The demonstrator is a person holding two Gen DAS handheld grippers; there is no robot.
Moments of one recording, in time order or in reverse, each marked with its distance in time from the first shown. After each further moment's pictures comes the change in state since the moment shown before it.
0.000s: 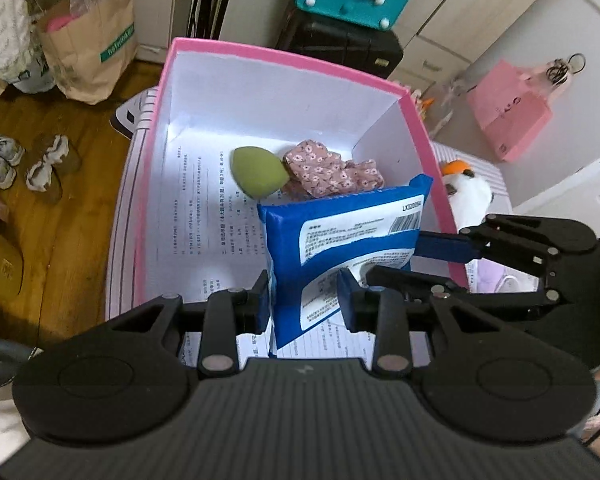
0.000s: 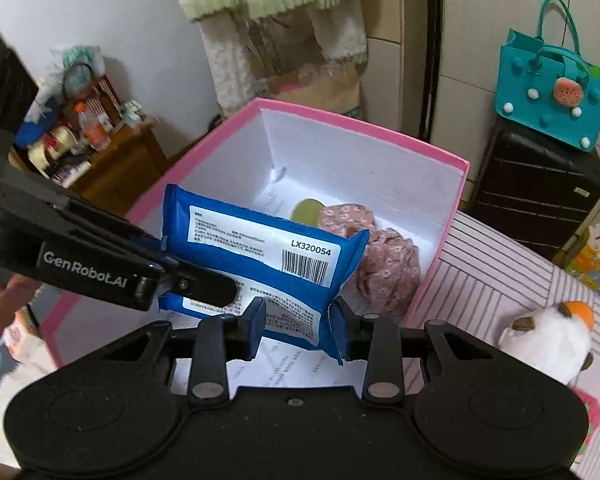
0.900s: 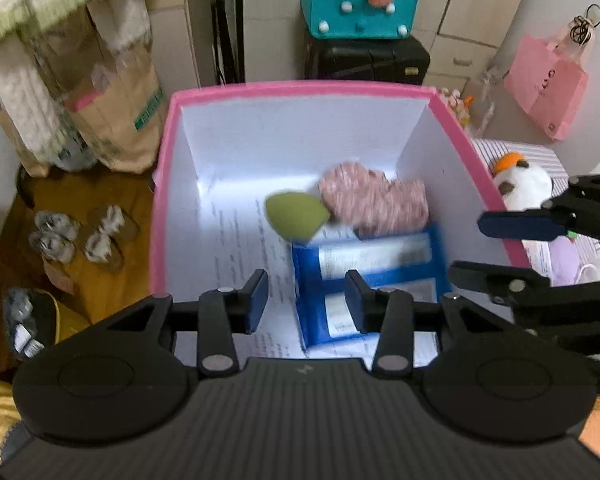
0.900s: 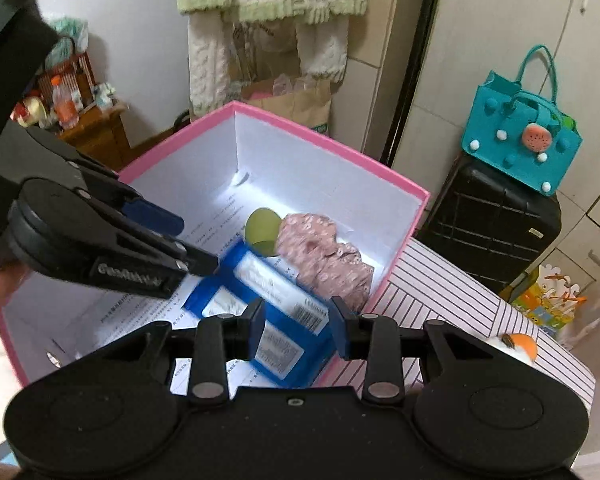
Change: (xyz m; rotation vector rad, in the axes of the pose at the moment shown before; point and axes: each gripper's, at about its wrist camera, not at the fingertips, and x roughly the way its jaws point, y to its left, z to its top) left arm 0.013 -0.021 0.004 0.191 -0.105 0.228; right arm -0.014 0.006 -0.001 -0.112 -0.048 -0.153
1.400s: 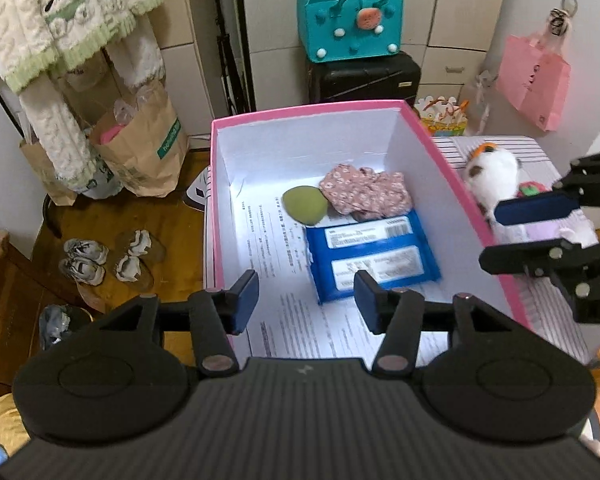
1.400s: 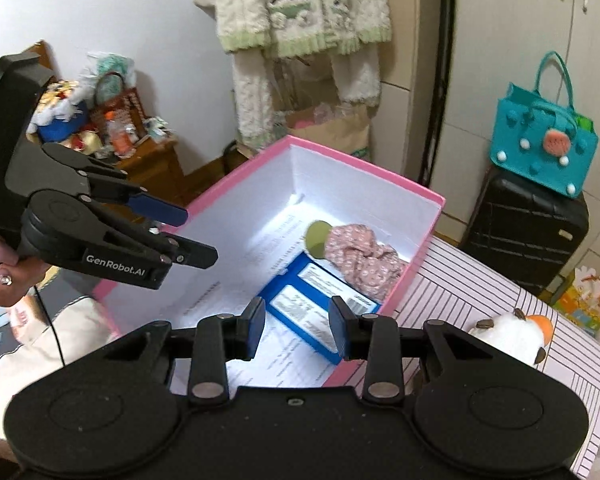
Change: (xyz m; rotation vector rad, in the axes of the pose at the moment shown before) left arm -0.075 -0.012 -0.032 0.078 -0.073 0.059; right arm -0.068 0.009 -0.022 0.020 -0.084 0.160
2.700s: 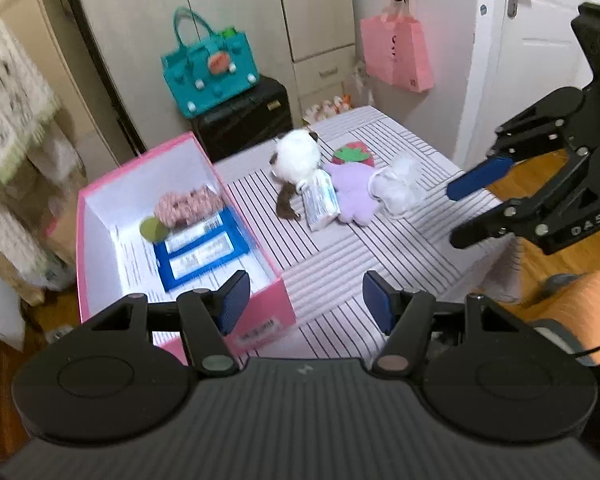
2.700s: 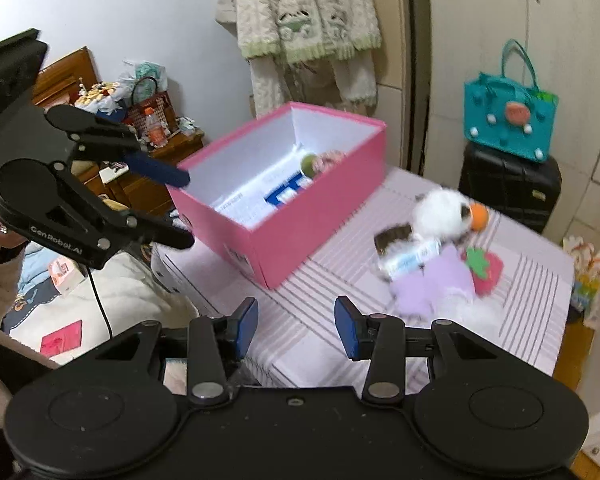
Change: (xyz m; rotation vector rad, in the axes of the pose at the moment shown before) left arm -0.103 -0.175 -0.080 0.336 -0.115 -0.111; right arm -0.136 -0.041 -0.156 0.014 -0.048 0.049
